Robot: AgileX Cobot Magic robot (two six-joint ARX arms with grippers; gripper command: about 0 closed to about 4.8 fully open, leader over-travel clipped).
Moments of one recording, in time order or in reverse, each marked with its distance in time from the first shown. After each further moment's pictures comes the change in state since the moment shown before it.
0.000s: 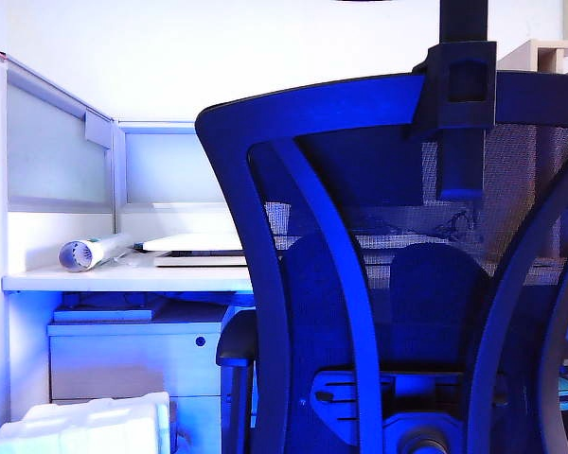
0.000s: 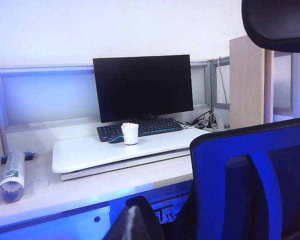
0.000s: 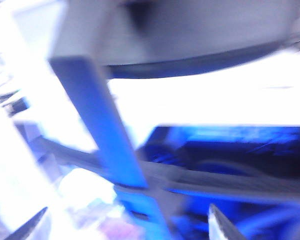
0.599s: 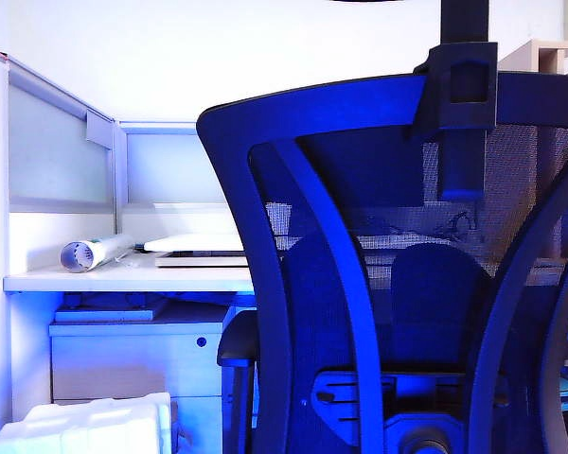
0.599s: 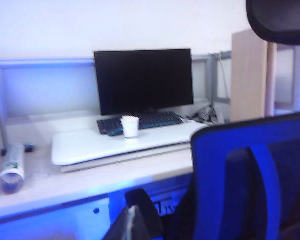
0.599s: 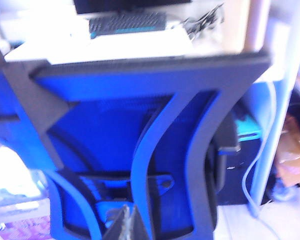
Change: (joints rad) left arm 0.000 0.000 0.000 -0.032 -0.001 0.000; right arm -0.007 -0.428 -0.390 -0.099 0.310 -0.087
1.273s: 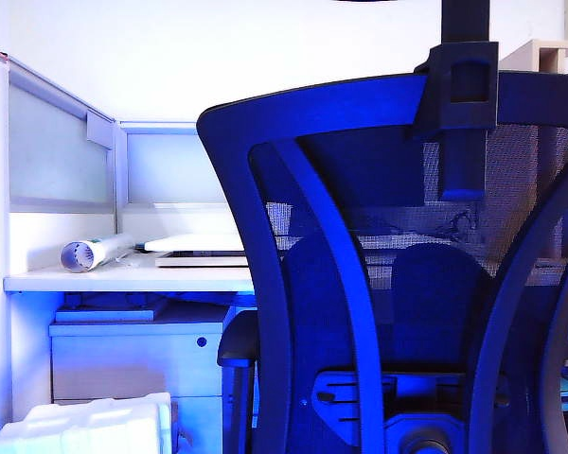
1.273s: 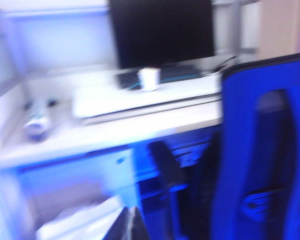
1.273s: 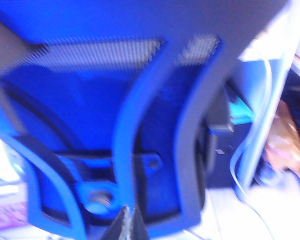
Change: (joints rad) left arm 0.000 0.000 0.000 -0.191 -0.104 0.092; right arm -0.030 -0.013 -0.198 0.127 0.018 -0.031
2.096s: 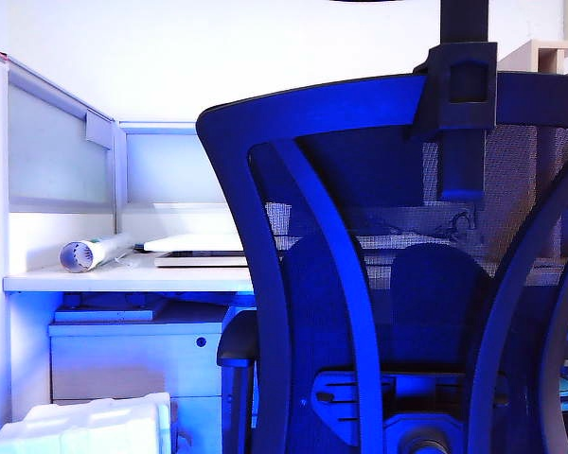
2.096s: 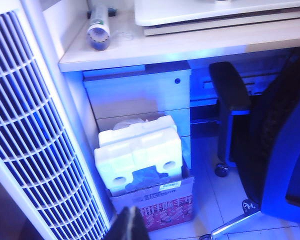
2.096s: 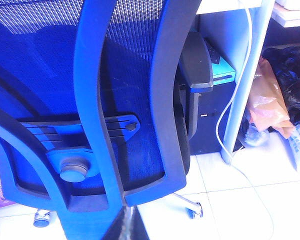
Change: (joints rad) left arm 0.000 0.000 0.001 -0.280 -0.253 0.024; right arm -0.193 -0.029 -0.117 -0.014 -0.132 -0.003
